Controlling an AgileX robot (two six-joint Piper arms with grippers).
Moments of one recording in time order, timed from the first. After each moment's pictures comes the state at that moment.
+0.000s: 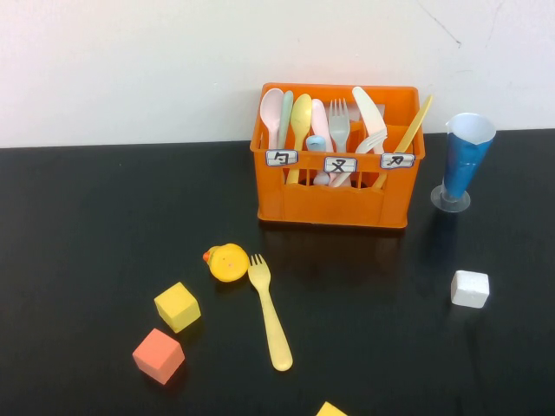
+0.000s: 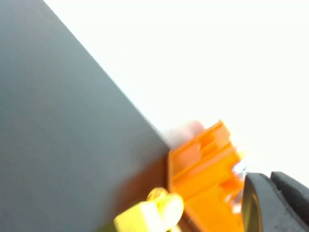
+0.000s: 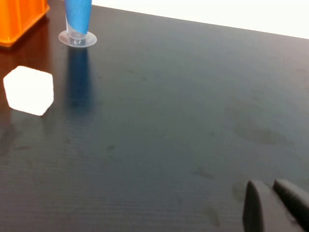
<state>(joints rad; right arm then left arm) -0.06 -0.01 0.03 -0.08 0.41 -0.10 -0.04 -0.01 0.03 -0.84 0.11 -0.19</state>
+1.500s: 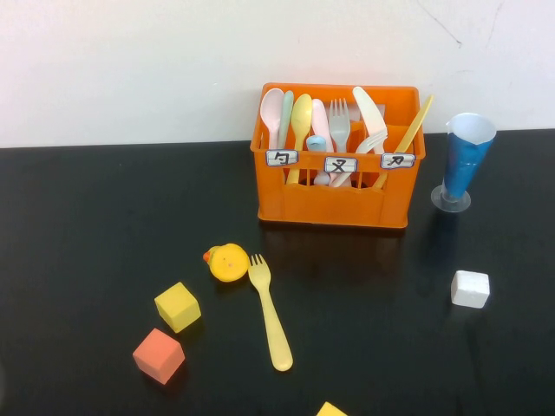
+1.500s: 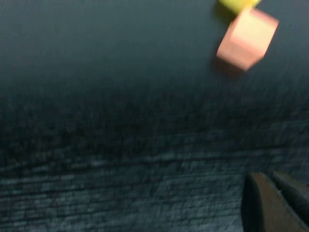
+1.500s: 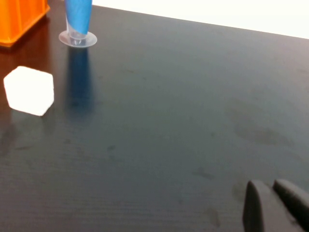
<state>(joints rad) -0.06 -0.01 0.03 -0.08 0.41 -0.10 -0.04 0.58 -0.66 -0.18 1.16 -0.02</state>
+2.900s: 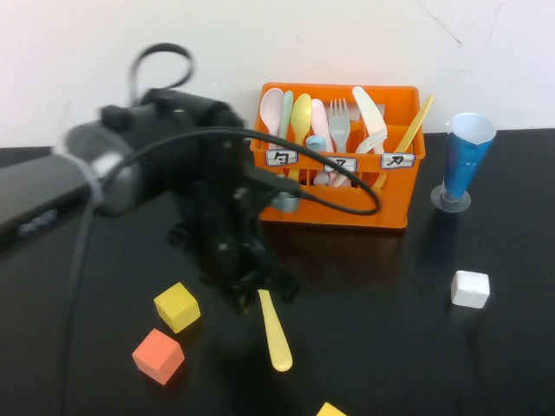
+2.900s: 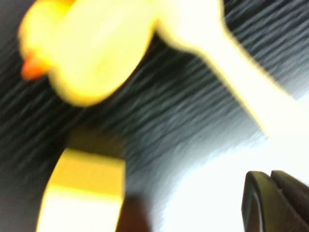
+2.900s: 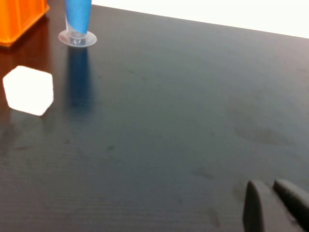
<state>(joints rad) -0.06 -0.01 0.03 -0.08 0.41 -0.10 -0.55 1.84 -1.45 -0.10 1.16 0.02</state>
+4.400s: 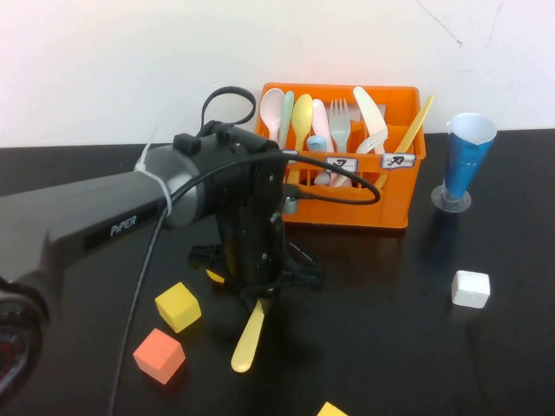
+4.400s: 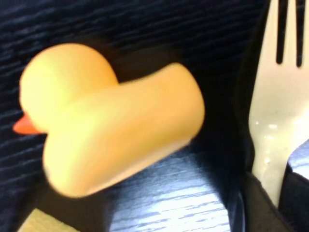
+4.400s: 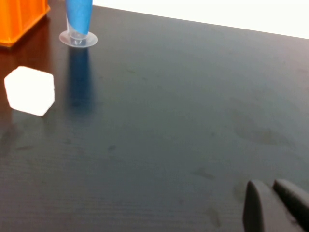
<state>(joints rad) -0.06 -0.01 0.03 -0.08 0.41 -0.10 -0.60 2.02 -1.52 -0.02 1.05 -0.41</state>
